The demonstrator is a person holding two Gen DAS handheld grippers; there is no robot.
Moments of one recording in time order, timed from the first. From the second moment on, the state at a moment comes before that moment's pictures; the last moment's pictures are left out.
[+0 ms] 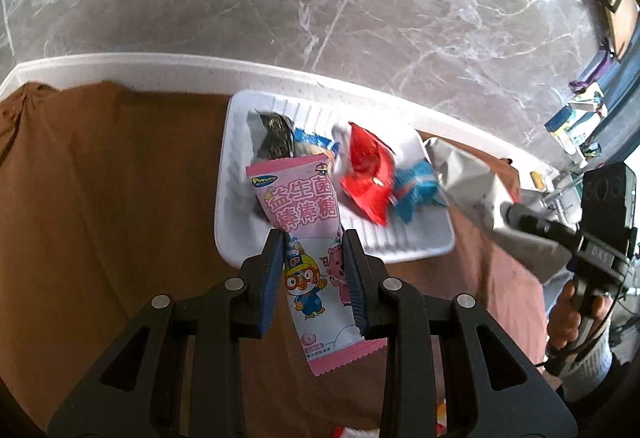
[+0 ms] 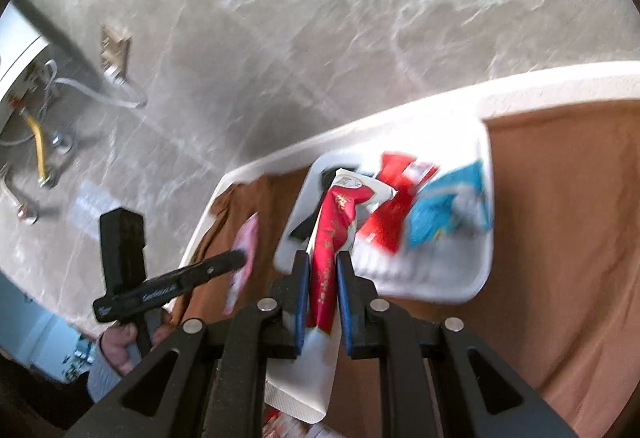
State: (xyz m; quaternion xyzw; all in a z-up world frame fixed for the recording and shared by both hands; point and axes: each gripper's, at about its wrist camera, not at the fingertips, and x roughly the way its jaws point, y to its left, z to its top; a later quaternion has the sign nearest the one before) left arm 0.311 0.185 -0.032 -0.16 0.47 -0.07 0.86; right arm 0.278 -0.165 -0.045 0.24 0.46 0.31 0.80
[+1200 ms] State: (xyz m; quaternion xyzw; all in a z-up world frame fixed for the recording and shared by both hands) left arm 0.397 0.205 -0.069 -0.05 0.47 -0.05 0.88; right arm 0.338 -0.146 -0.073 0.17 0.47 0.20 0.84
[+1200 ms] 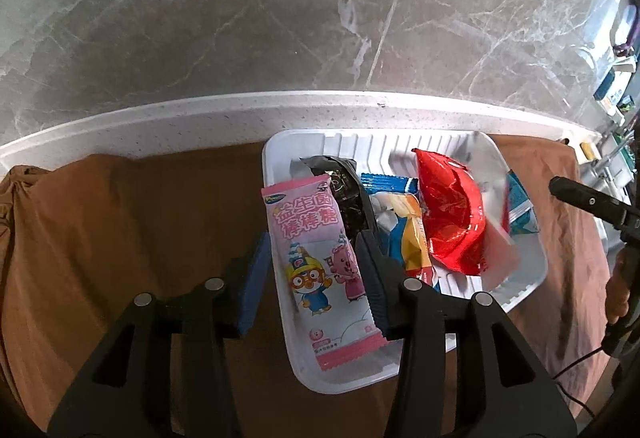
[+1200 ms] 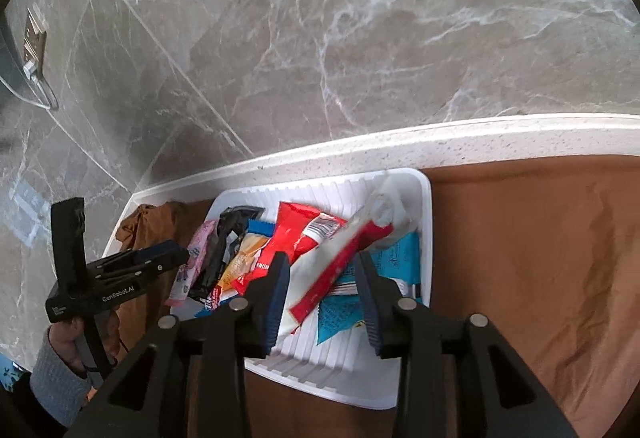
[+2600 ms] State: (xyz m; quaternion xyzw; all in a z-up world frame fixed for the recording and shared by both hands) left arm 0.088 0.165 -0.079 -0.03 0.55 -0.10 0.83; right arm 0.080 -0.072 -0.094 0.03 0.58 0.27 0.77
